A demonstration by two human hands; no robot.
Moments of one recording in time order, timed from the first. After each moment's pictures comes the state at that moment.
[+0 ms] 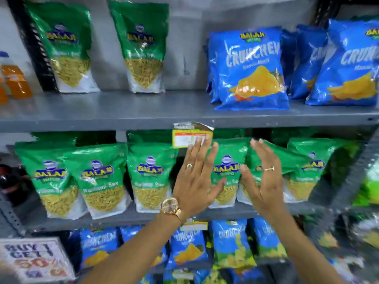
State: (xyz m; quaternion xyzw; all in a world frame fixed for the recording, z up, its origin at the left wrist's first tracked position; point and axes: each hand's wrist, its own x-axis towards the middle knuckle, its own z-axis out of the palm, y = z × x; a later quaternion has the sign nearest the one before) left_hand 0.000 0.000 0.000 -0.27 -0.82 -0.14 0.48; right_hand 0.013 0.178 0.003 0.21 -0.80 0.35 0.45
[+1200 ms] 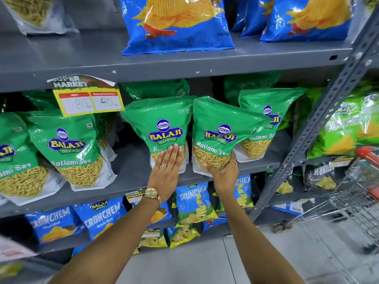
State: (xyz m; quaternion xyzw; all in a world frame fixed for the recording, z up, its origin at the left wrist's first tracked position) left_hand -0.098 0.092 -0.189 -0.22 -0.91 0.09 0.34; right_hand -0.070 0.284 -0.171 -0.19 -0.78 0.56 0.19
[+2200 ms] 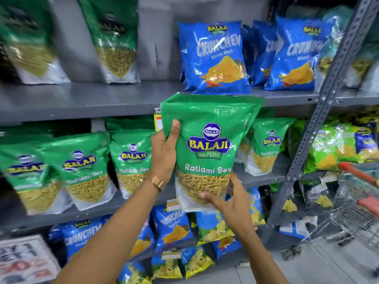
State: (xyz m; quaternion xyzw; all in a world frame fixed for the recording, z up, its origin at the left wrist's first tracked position) left_hand 0.033 -0.014 0.051 -0.15 -0.59 -0.76 0.21; right_hand 0.113 0.139 -0.051 0.00 -0.79 0.57 0.24
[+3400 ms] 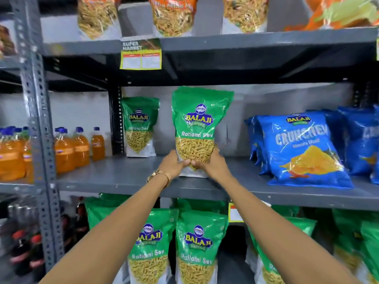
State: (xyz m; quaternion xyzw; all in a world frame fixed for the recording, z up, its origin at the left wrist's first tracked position) left_hand -0.104 -0.198 0.179 0.00 -0.89 -0.38 0.23; right_hand -0.145 -0.048 0.172 0.20 -0.83 0.48 0.20
